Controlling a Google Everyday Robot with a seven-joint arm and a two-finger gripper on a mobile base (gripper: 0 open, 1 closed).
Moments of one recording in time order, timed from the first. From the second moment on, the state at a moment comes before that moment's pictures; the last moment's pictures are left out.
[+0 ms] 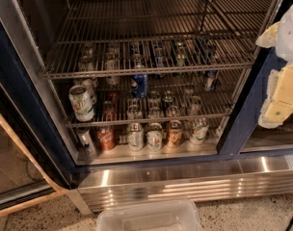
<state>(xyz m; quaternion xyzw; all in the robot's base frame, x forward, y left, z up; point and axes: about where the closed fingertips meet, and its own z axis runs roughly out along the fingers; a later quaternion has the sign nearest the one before) 0.438 -0.217 0.976 -0.60 0.78 -0.03 0.16</state>
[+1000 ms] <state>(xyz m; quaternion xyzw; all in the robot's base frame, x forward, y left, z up) 0.474 -0.165 0.947 -0.64 0.75 0.01 0.19</state>
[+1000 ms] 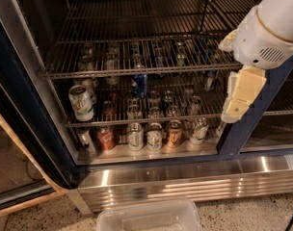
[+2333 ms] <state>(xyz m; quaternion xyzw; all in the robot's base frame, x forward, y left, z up) 0.492 -0.051 0.889 -0.64 0.71 0.07 0.28</state>
